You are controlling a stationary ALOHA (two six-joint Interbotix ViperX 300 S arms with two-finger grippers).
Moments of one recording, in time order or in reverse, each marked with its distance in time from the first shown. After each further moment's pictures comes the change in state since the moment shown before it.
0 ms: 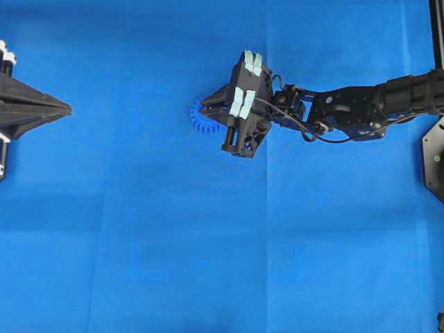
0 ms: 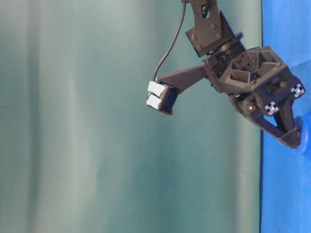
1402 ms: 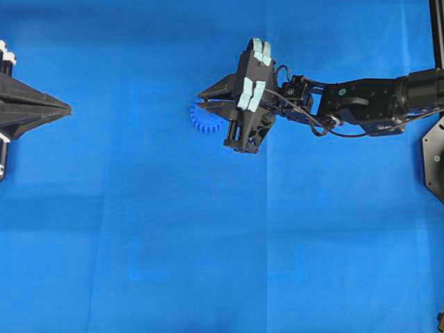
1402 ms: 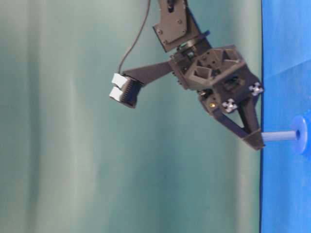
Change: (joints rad) left arm 0.000 0.000 0.000 0.000 -0.005 0.000; right arm 0.000 -0.101 0.000 -0.011 0.043 -0.008
